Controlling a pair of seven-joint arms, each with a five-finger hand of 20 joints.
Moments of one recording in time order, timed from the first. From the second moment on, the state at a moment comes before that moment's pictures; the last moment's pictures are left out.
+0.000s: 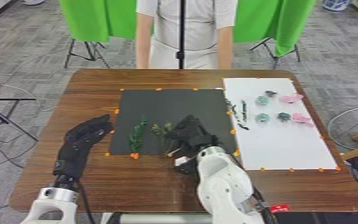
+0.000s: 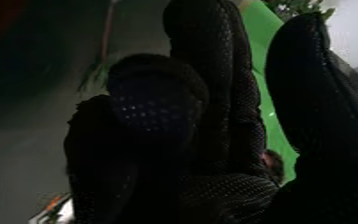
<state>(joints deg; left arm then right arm) 126.0 -69.5 -94.5 -120.8 65.0 3.3 11.2 -102.1 -97.5 72.0 -106.4 -139.3 -10.6 15.7</state>
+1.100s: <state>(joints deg) 124.7 -70.0 -94.8 -119.9 64.8 1.3 10.5 -103.3 -87.8 64.5 -115.8 -147.9 -29.3 11.4</state>
